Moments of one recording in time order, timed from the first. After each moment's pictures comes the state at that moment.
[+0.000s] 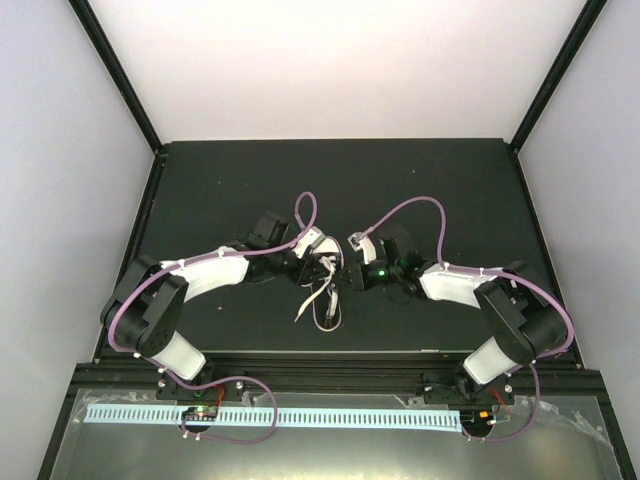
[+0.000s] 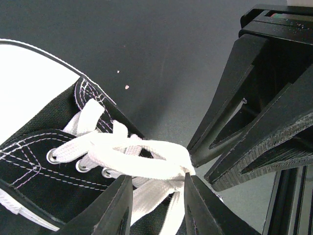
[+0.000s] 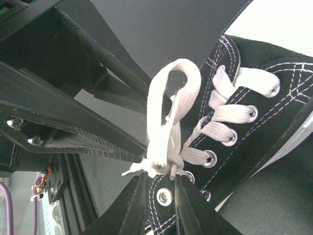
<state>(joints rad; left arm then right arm) -0.55 1.56 0.78 -0.08 0.63 -0.05 0.60 1.56 0.63 0.22 -0.69 0.44</state>
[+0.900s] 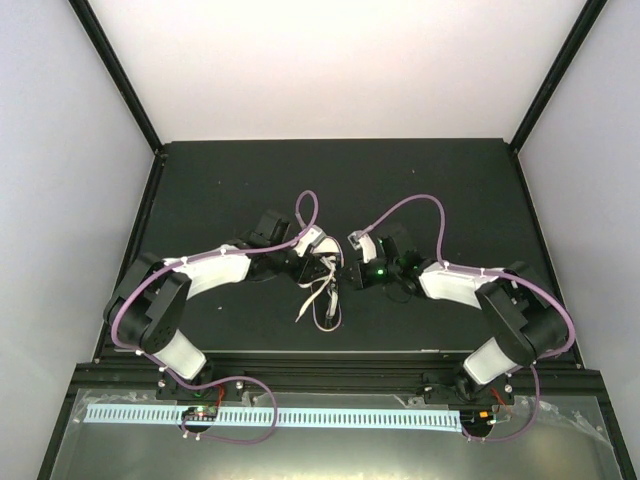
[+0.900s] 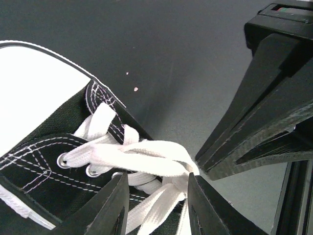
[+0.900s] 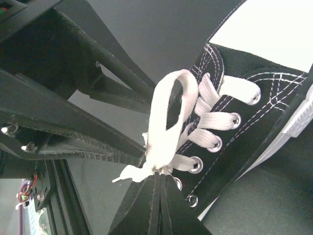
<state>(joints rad) -0.55 1.58 0.80 -0.08 0.61 -0.06 0.61 1.57 0.66 0.18 -0.63 0.43</state>
